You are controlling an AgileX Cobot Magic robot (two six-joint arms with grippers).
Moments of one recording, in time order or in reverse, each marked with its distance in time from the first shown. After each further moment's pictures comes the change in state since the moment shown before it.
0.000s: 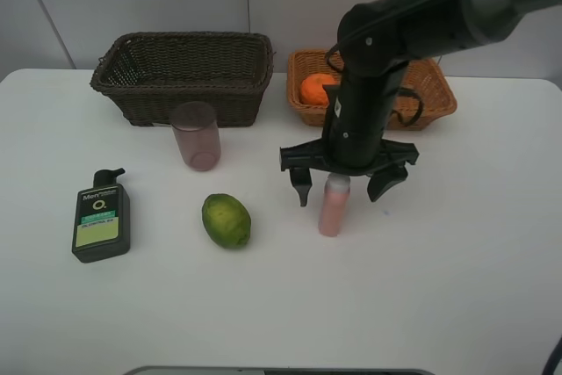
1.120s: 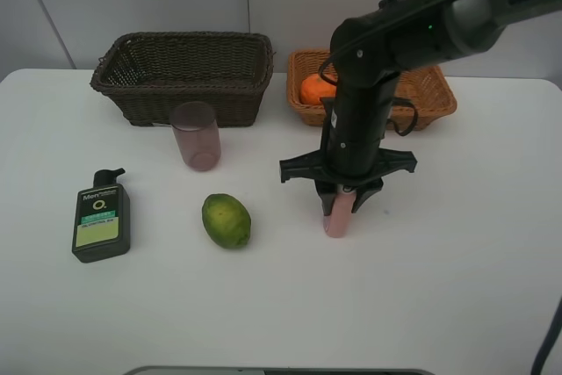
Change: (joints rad) left arm 0.000 0.000 0.000 0.000 0.000 0.000; right arm 0.006 0.035 0.000 0.003 0.023 -0.007
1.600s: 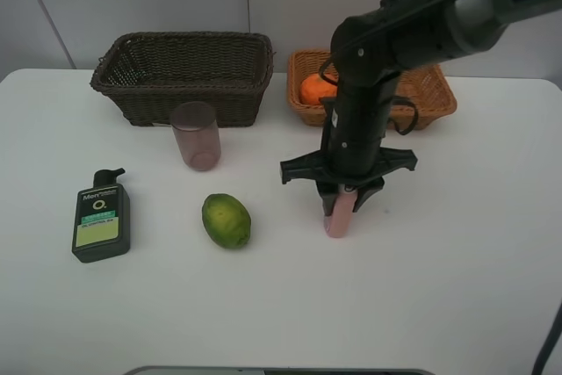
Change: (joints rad) left arm 0.000 0.000 0.000 0.000 0.000 0.000; right arm 0.000 -0.022 -0.010 0.000 0.015 -0.060
